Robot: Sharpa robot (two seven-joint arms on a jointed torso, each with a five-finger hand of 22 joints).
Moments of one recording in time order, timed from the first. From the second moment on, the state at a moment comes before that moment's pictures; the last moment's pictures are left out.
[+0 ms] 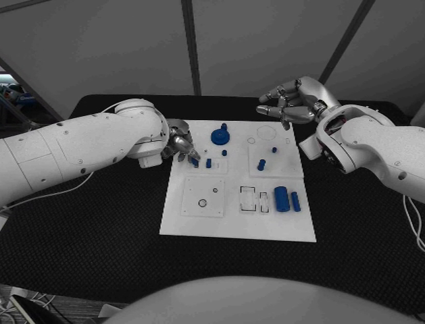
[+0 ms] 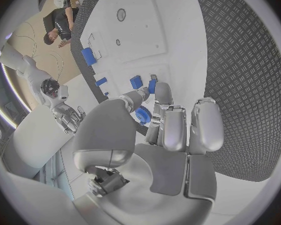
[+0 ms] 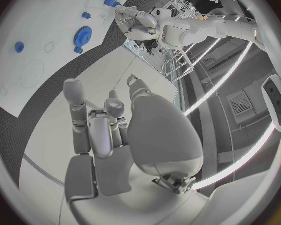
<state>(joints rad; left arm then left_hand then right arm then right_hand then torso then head) 1.25 -0.69 -0.01 1.34 -1.05 0.18 -0.54 1.13 -0.12 0.63 0.02 0.15 1.00 0.05 0.51 0.54 1.28 -0.01 0.86 0.57 1.47 -0.08 1.34 1.28 0.08 1.42 0.02 1.32 1.31 1.17 -0.77 0.10 1.47 -0.88 -0.42 0.04 1.39 -0.09 0.02 0.21 0.32 0.89 0.16 0.24 0.10 1.17 0.07 1.18 1.02 1.46 0.00 1.43 1.31 0.14 1.14 0.11 1.11 0.71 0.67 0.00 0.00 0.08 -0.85</state>
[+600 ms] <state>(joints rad) 1.25 -0.69 -0.01 1.34 -1.04 0.18 -0.54 1.13 -0.12 0.63 0.02 0.15 1.00 0.05 0.51 0.54 1.28 0.00 0.87 0.58 1.47 -0.08 1.34 1.28 0.07 1.42 0.02 1.32 1.31 1.17 -0.77 0.10 1.47 -0.88 -0.42 0.04 1.39 -0.09 0.02 0.21 0.32 0.89 0.16 0.24 0.10 1.17 0.07 1.18 1.02 1.46 0.00 1.43 1.31 0.14 1.14 0.11 1.11 0.71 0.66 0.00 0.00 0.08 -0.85</state>
